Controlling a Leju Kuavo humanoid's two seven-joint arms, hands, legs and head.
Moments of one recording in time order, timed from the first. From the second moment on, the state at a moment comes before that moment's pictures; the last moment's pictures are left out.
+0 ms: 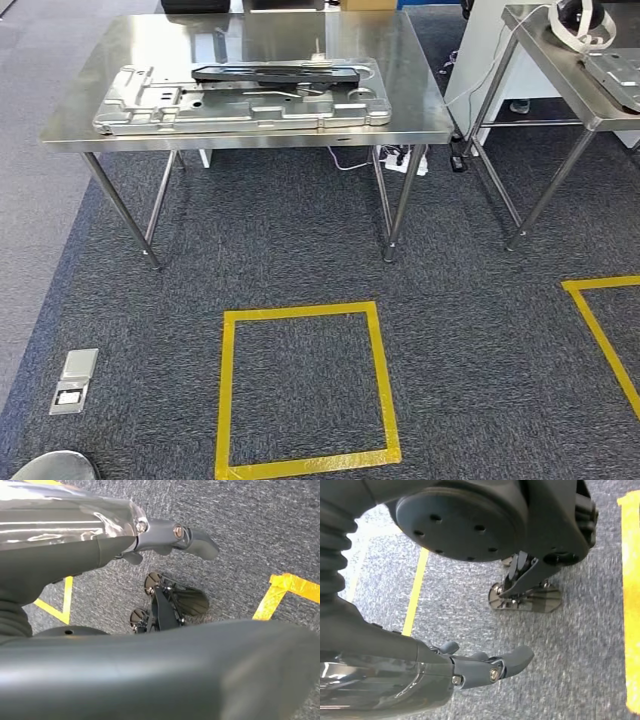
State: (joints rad) left arm -0.09 -0.12 1.39 -0.25 -0.98 -0.11 -0.20; right arm -0.02 0.01 0.02 -0.16 0.02 0.05 -0.18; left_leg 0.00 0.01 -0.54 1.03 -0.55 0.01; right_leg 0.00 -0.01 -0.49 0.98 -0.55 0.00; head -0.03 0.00
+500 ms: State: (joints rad) left arm -0.08 -0.12 1.39 -0.25 -0.99 -0.13 -0.20; right arm -0.02 0.01 0.02 -0.16 0.02 0.06 -0.18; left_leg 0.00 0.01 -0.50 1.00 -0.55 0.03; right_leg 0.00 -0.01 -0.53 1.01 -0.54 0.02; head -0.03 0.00
